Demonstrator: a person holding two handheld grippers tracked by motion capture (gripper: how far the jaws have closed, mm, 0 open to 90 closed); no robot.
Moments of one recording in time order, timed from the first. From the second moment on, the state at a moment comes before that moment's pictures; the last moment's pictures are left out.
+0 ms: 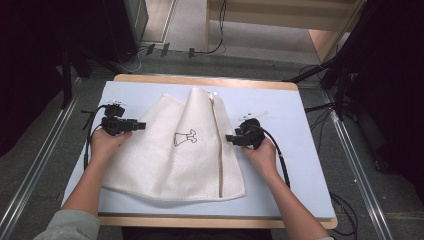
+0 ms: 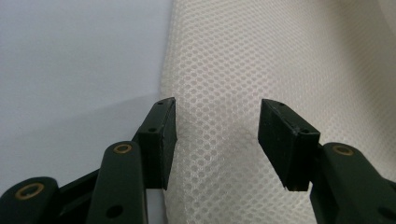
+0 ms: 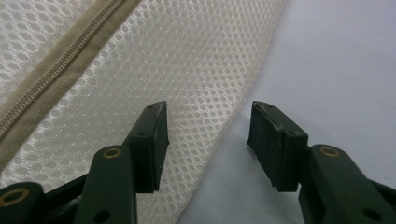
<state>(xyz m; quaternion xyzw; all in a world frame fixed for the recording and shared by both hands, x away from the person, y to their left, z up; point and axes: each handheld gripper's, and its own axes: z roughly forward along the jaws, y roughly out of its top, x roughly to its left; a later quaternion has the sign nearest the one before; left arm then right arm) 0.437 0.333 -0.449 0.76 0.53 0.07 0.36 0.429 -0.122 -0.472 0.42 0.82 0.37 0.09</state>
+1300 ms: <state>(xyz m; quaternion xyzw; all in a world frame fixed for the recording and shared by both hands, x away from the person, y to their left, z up) 0.415 0.374 -0.429 0.72 0.58 0.08 0.38 0.391 -0.176 -0.432 0.44 0.81 0.36 0.10</state>
